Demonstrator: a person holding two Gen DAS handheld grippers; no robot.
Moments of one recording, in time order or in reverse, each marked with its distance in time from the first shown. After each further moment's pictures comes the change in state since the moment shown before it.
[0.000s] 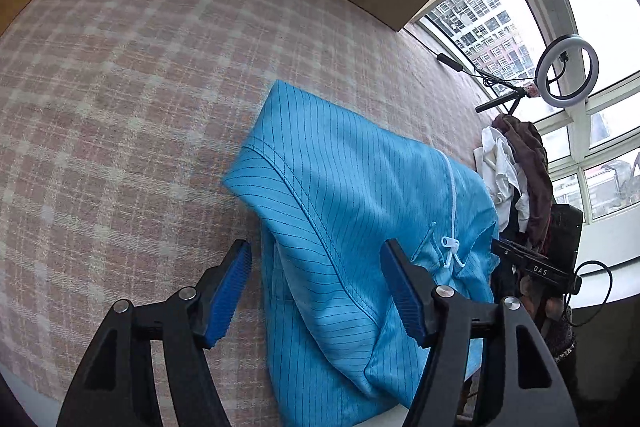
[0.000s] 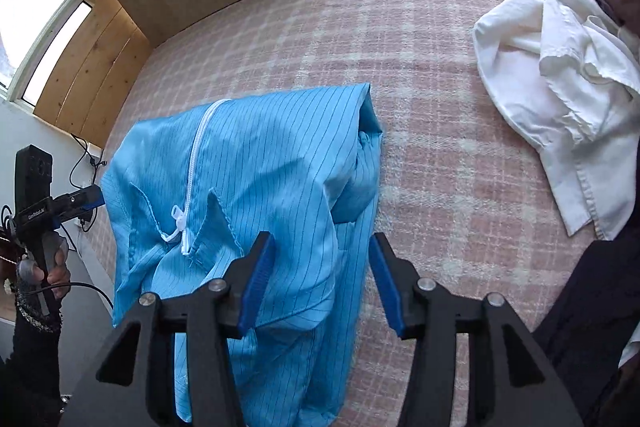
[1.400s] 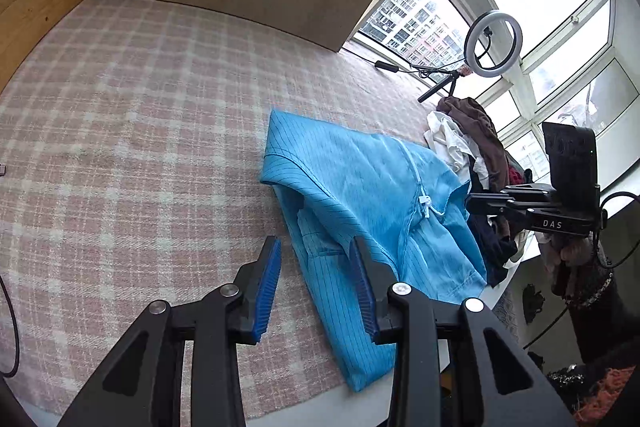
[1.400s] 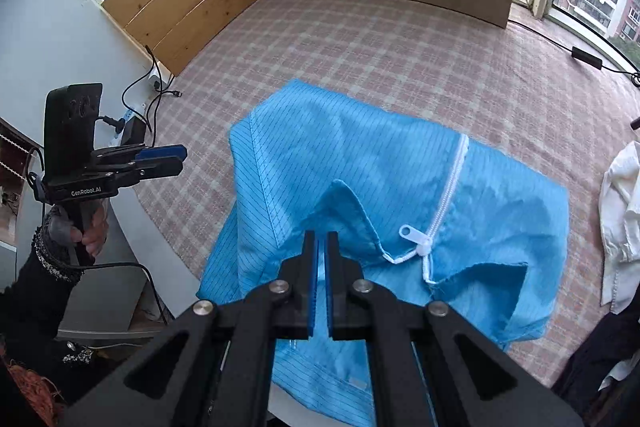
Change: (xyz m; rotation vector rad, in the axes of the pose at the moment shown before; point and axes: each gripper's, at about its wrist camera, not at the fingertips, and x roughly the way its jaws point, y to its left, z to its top) left arm -0.072 0.029 -0.026 0.251 -0.108 -0.191; right arm -0.048 0.167 -0.006 -0.233 -0.016 -0.014
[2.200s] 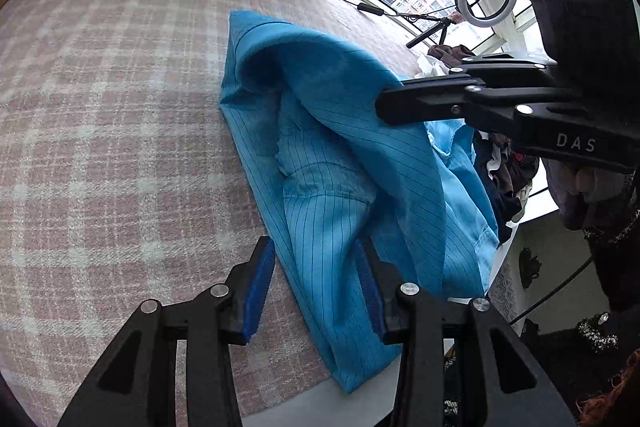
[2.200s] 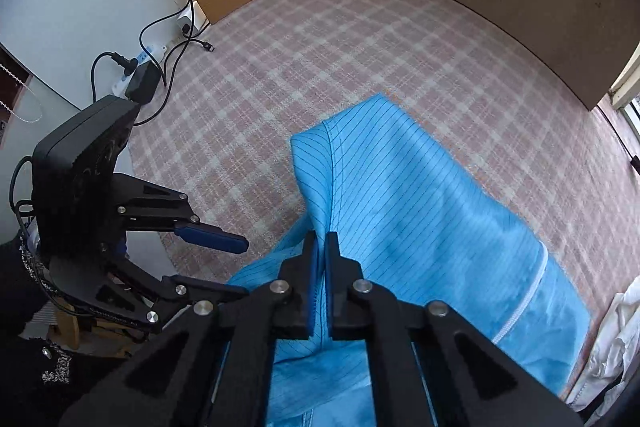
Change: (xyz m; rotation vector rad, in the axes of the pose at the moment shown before) left arm 0.066 -0.011 -0.034 0.048 0.145 -0.022; right arm 0.067 0.112 0.066 -0.386 0.138 0.015
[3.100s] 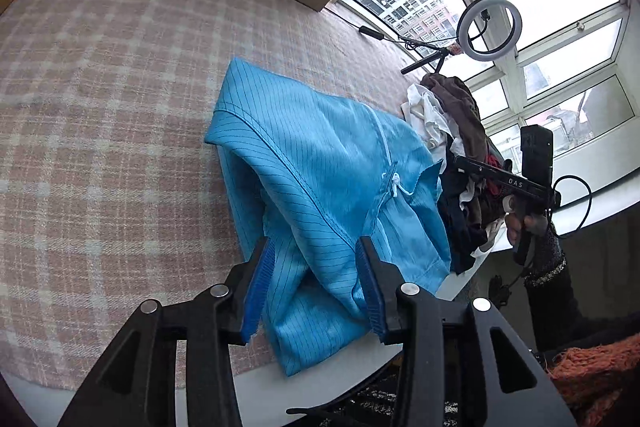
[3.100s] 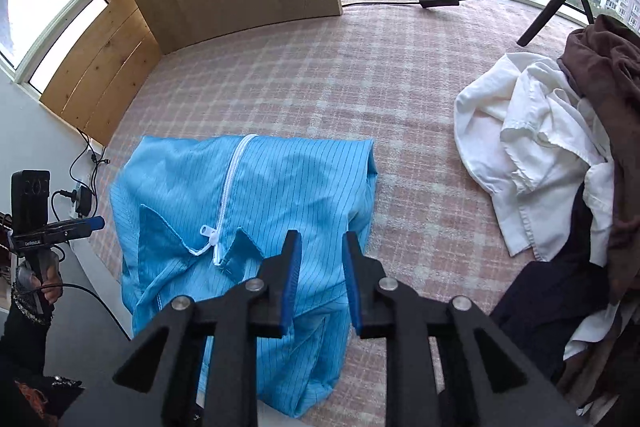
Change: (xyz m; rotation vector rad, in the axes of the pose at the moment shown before) left arm -0.033 -0.030 0.020 -0.108 0.030 -0.050; right arm -0.105 -0.168 -0.144 0.498 -0.194 -0.072
